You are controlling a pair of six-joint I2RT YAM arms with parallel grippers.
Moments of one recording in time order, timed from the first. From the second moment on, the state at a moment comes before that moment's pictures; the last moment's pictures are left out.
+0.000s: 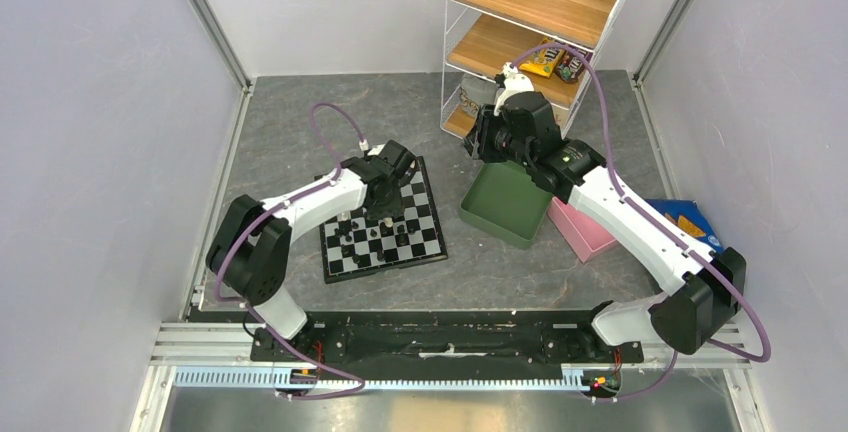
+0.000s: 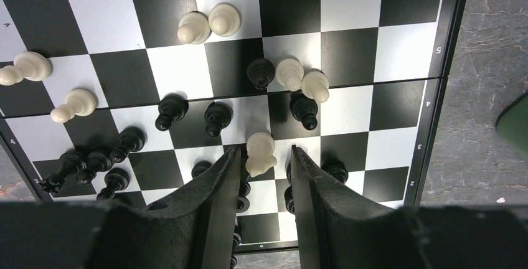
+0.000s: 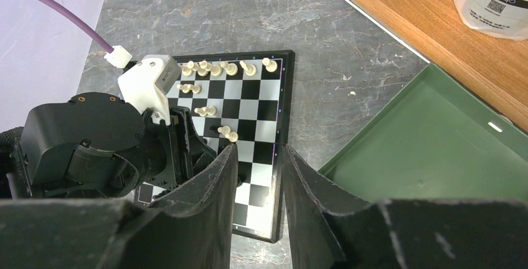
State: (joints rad) left arm -0.62 1.65 1.10 -0.67 -0.26 -0.72; right arm 0.60 1.37 1.30 -0.40 0.06 0.48
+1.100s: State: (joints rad) left arm -0.63 1.67 1.13 -0.71 -0.27 -0.72; right arm 0.59 1.37 1.30 -0.40 0.06 0.48
